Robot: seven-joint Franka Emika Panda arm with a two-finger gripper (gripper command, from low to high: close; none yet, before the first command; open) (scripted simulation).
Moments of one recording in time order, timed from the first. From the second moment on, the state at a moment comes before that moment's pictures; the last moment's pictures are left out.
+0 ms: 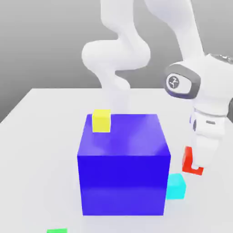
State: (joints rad) arm 0.14 0.02 0.41 -2.68 -0.26 2.67 0.22
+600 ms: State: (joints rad) arm 0.15 -0.03 0.32 -2.74 0.03 2.71 -0.32
